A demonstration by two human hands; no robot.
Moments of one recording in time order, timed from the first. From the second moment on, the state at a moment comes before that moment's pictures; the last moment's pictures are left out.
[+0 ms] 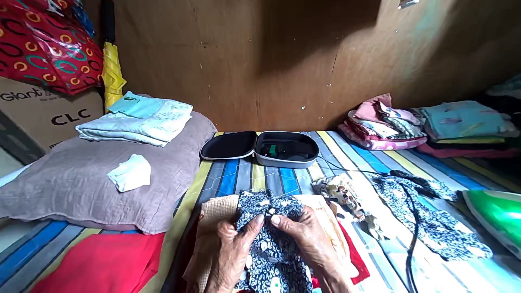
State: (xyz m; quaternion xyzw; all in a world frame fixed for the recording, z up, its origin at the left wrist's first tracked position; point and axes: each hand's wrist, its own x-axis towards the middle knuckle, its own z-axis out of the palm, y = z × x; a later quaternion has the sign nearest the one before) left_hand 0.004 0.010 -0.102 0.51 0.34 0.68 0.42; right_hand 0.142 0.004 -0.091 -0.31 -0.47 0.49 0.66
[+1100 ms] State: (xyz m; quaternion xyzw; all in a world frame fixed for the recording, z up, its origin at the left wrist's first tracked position) left_hand 0.013 -0.004 -0.086 0.40 0.42 0.51 0.63; right_hand 0.167 0.023 0.054 -0.38 -0.84 -0.09 0.37
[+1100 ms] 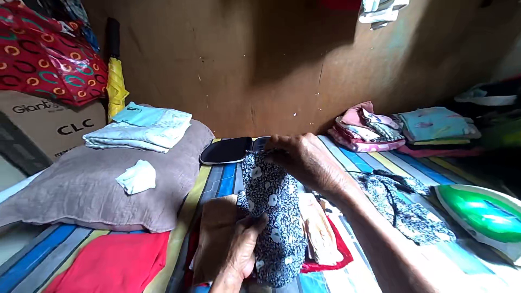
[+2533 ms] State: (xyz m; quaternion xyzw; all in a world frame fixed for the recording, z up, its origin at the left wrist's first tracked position) left_hand -0.053 -0.076 -0.105 0.63 0.24 0.60 0.42; right_hand 0.175 -0.082 -0.071 -0.37 -0.65 0.39 0.54
